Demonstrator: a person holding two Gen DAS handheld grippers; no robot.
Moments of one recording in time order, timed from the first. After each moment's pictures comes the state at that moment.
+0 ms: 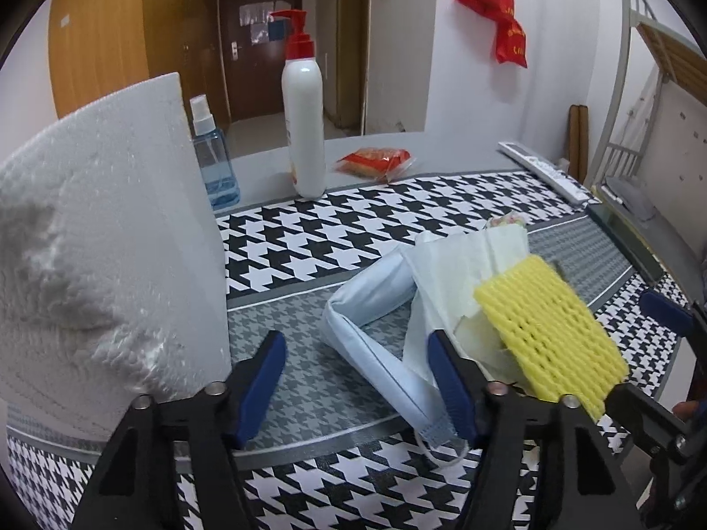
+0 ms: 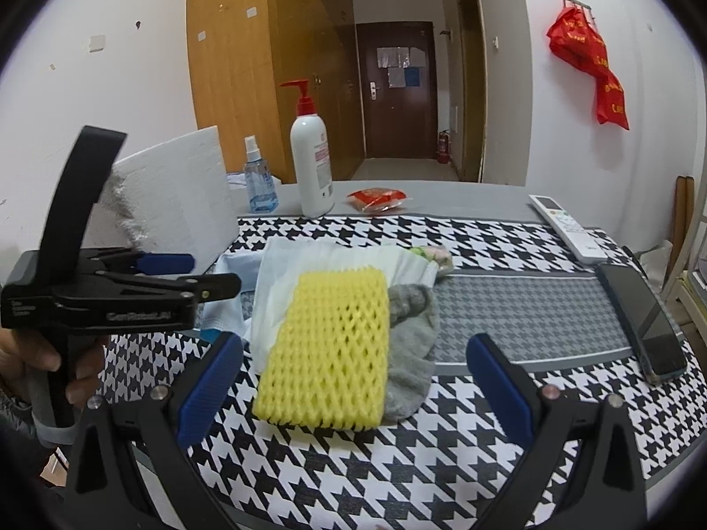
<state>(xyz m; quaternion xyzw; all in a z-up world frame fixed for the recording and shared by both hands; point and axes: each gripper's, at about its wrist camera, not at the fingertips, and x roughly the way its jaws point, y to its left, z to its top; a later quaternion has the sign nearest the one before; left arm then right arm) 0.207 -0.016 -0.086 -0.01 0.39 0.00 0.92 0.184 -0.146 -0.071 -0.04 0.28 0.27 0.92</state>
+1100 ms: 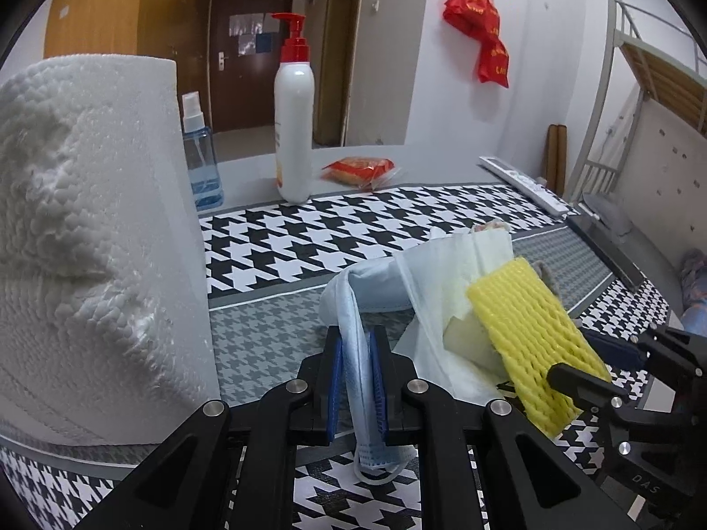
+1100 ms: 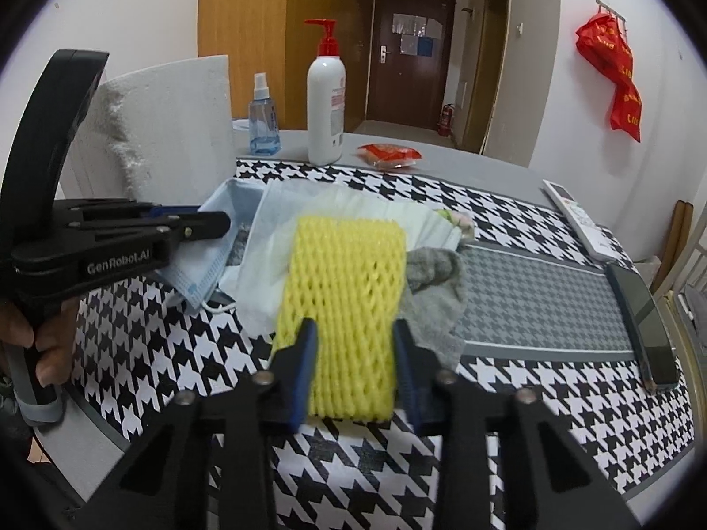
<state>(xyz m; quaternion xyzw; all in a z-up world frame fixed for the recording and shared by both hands) 0.199 -0.007 -0.094 -0.04 0.36 -0.04 0.93 0.183 -0.118 -0.089 -0.12 0.33 0.25 0.90</state>
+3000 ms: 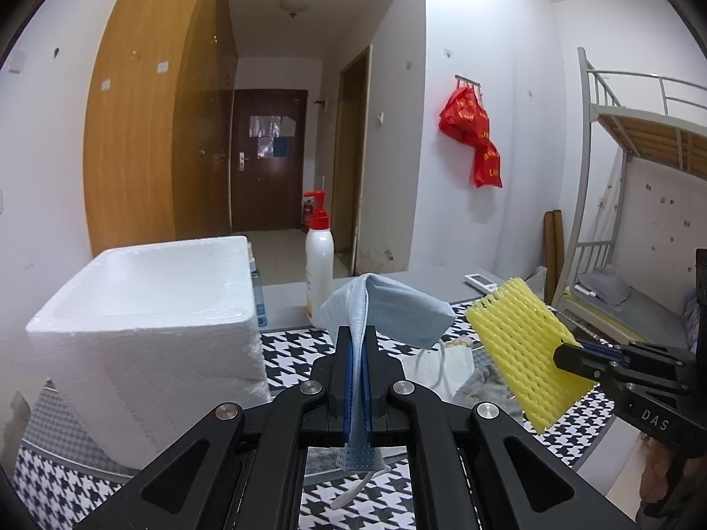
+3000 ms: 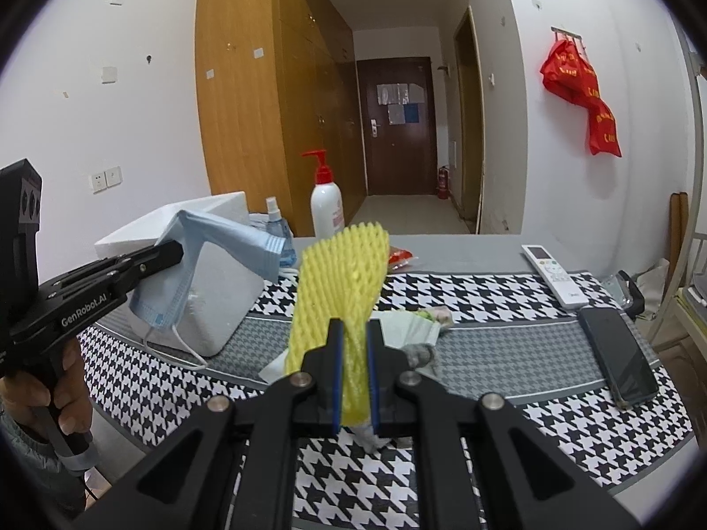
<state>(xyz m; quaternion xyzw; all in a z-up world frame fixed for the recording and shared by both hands) 0.116 0.000 -0.006 -0.03 0.18 -0.01 0.98 0.150 -0.153 -0.016 -0.02 0.22 0.27 0.94</state>
